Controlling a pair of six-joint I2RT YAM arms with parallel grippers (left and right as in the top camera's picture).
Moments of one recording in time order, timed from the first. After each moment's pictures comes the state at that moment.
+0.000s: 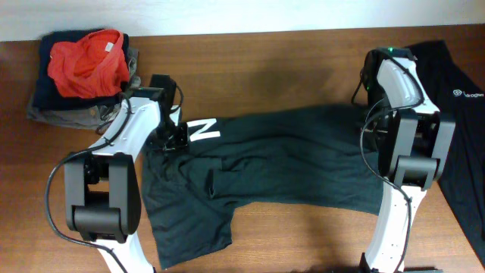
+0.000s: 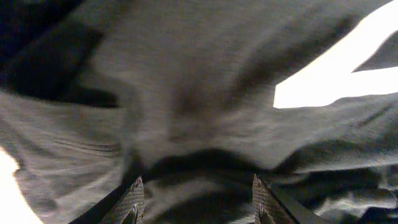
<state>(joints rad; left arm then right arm) -0.11 2.00 1.44 -1.05 0.06 -0.17 -0.14 2.38 1.95 -1.69 0.27 0.55</state>
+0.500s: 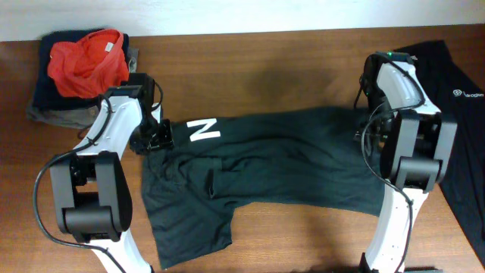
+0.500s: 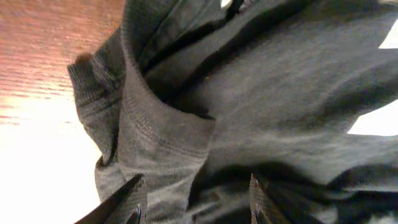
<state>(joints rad) -0.02 2.00 1.47 -1.06 0.04 -0.17 -0.14 2.34 1.90 -1.69 0.37 0.56</state>
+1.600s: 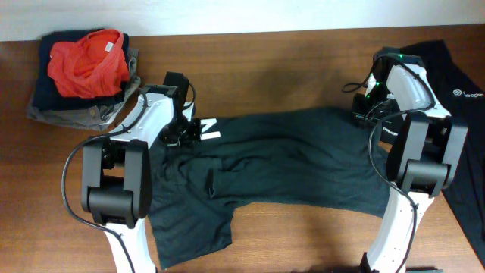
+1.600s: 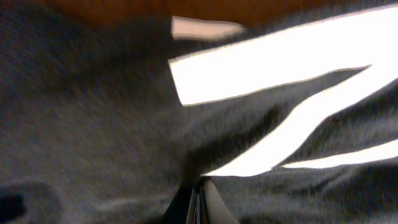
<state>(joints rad) -0.17 2.12 1.52 -0.96 0.12 -0.18 -0.18 2.30 1.85 -1.17 -0.04 0.16</state>
